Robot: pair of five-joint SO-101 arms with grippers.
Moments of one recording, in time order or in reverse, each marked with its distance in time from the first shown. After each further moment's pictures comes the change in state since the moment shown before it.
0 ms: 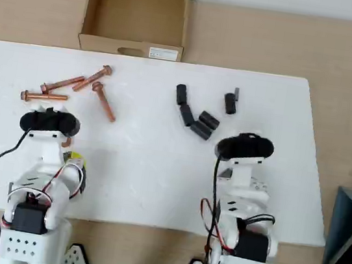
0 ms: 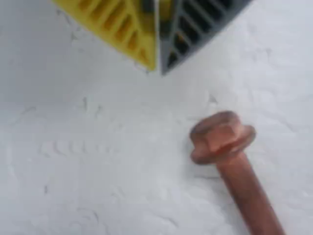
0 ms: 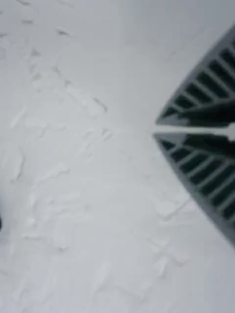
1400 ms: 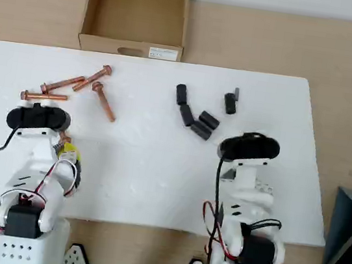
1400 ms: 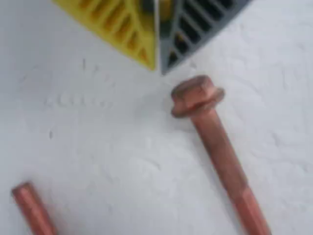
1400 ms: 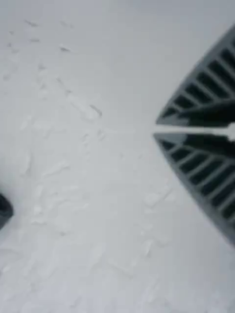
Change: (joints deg) left arm -2.7 0.6 -6.7 0.0 0.0; right arm 0.0 0.0 -10.5 9.5 0.0
